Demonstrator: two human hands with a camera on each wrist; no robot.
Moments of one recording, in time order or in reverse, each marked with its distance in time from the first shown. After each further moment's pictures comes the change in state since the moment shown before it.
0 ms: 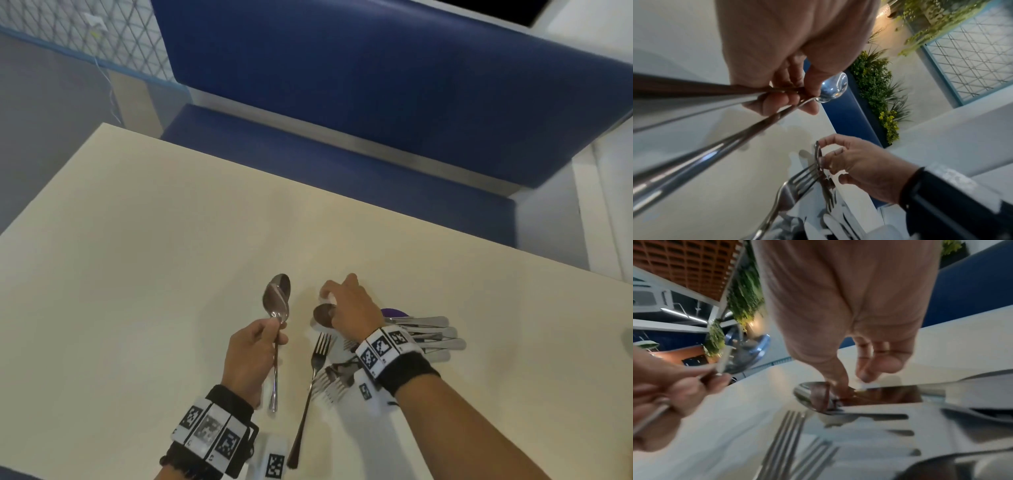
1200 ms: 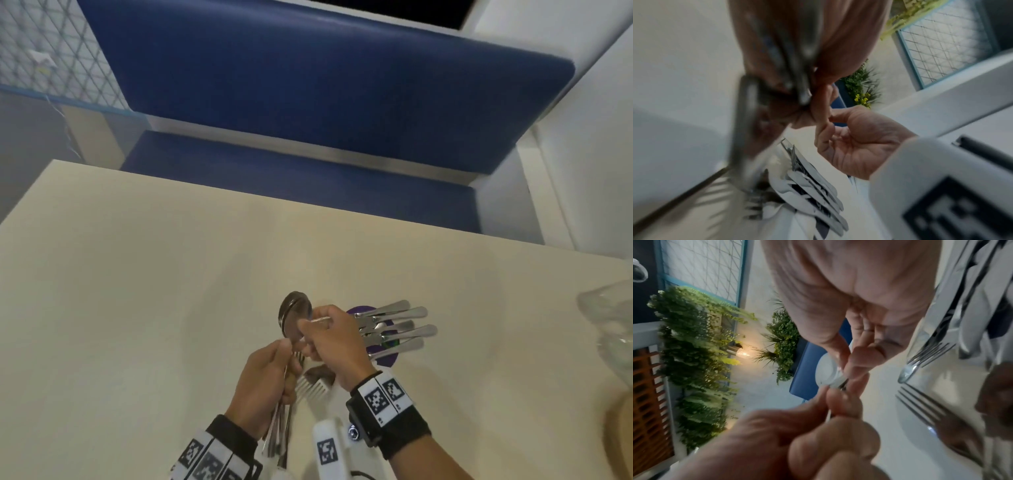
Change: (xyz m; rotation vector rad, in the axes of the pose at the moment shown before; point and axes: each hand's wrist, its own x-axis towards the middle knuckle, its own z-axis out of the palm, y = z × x) left_hand -0.035 0.003 0.035 0.029 -0.338 -0.035; right_hand -0.068 -0.011 0.004 1.204 0.145 0.355
